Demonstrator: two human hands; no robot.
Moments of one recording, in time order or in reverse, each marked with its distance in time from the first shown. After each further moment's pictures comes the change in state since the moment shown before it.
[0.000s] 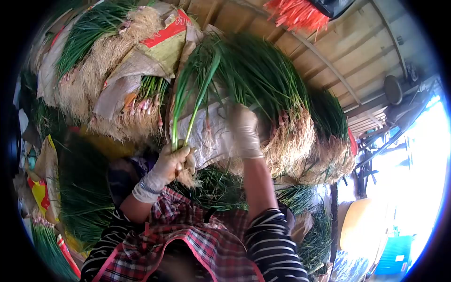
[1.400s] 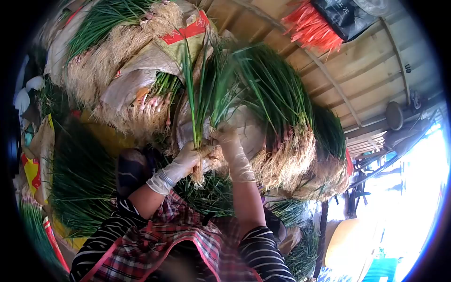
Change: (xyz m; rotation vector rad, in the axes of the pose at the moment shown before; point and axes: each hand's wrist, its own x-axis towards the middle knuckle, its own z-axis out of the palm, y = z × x) left_hand 0.044 -0.040 0.003 -0.003 0.188 0.048; right_hand -0.029 -0.041 0.012 1.805 -0.182 0.097
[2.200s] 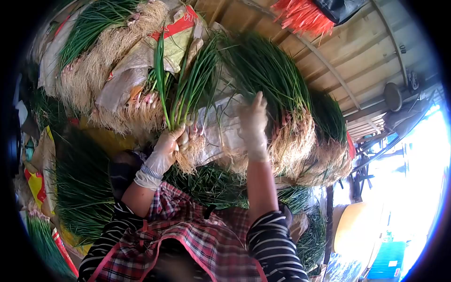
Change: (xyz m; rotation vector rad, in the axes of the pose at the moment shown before) left_hand -0.003 0.034 -0.041 -0.094 -0.056 -0.060; right_hand 0.016 -0.037 -0.046 -1.242 0.668 -0.129
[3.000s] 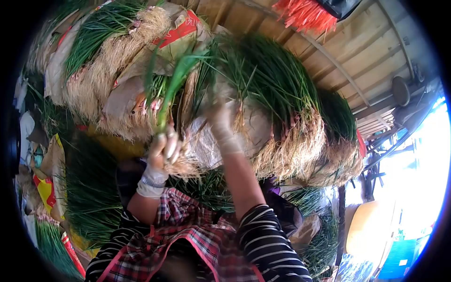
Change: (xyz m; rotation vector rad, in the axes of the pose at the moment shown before) left_hand -0.028 0.035 0.007 -0.239 -0.388 0.421; right_hand -0.002 -0.064 0.108 1.063 -0.299 -0.067
